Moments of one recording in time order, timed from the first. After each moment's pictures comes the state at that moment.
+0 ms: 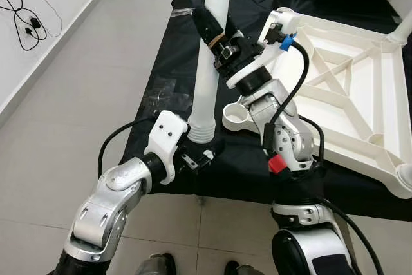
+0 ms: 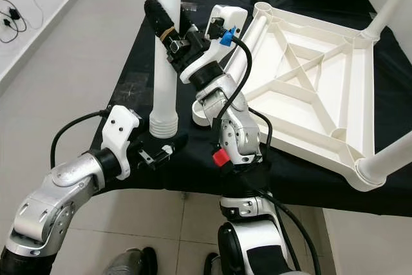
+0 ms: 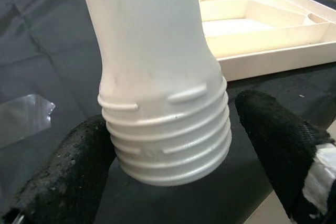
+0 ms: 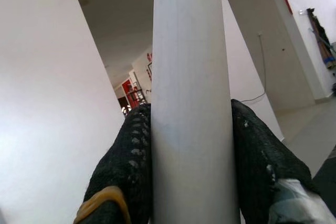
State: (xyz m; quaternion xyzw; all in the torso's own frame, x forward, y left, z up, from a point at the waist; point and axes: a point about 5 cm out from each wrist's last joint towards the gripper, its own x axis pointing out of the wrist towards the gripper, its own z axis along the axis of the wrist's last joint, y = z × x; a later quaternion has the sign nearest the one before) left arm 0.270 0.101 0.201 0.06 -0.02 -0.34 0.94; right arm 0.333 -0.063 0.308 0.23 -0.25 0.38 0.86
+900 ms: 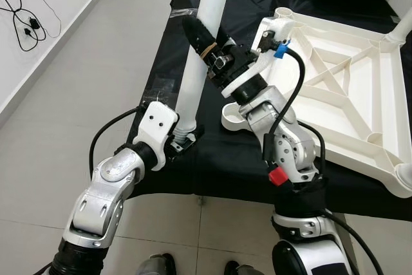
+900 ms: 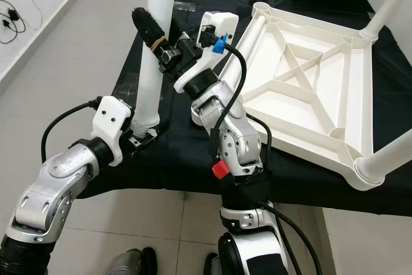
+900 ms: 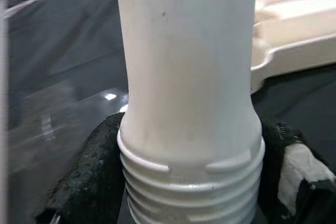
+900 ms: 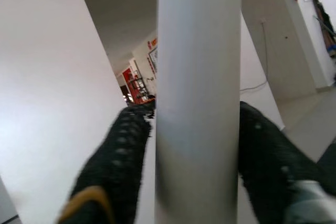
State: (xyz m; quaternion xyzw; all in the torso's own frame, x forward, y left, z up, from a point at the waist) left arm 0.290 0.127 0.201 0.13 -0.04 -0.24 0.96; right arm 0.322 -0.058 0.299 0.21 -0.22 0.38 0.87
